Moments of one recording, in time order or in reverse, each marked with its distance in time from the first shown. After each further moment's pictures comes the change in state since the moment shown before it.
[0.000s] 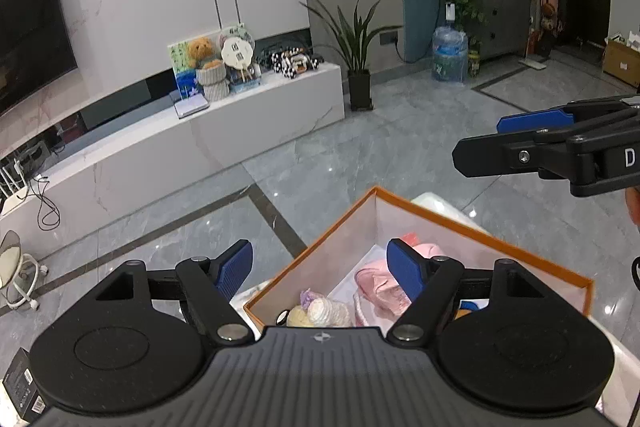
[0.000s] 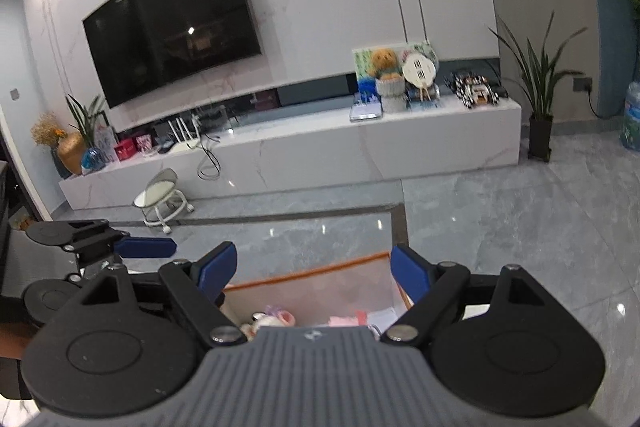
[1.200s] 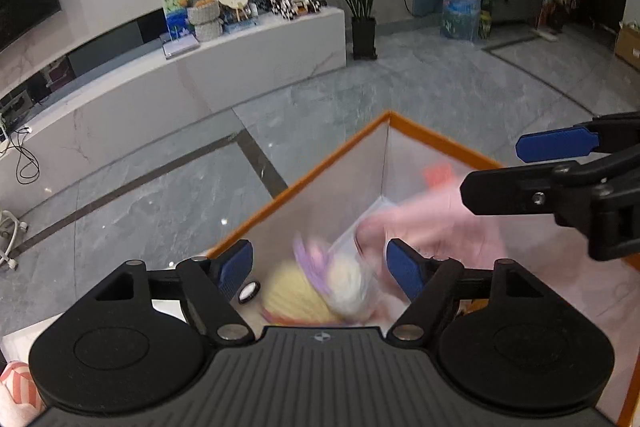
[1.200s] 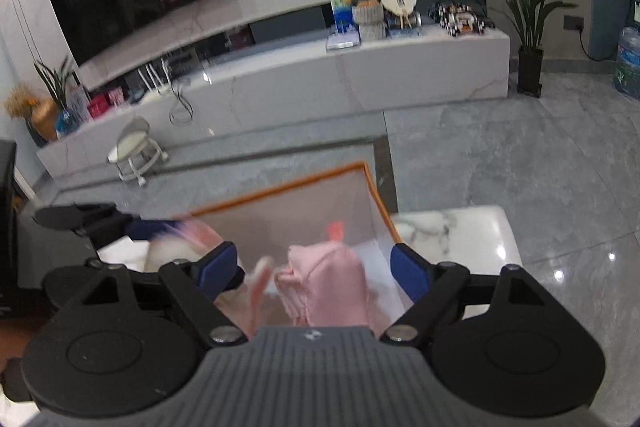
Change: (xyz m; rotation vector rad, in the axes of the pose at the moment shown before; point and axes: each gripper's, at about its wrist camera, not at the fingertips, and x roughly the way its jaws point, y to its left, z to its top) left arm 0.094 0.001 -0.038 -0.046 0.143 -0.008; right arm 0.074 -0.035 -0.050 0.062 0.178 -0.051
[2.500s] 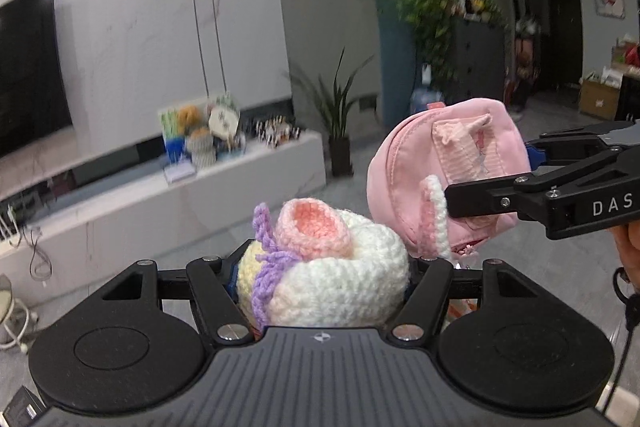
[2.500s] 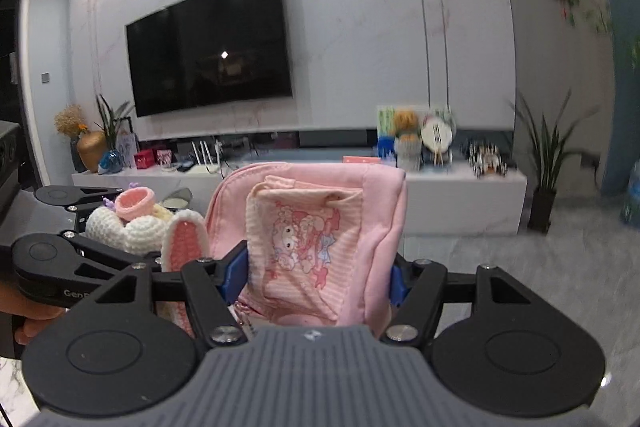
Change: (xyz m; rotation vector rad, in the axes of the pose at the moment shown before) left arm -0.159 -0.028 0.025 0.059 -0.322 -0.032; right arm -0.132 0.040 0.033 -0.186 -0.270 0.053
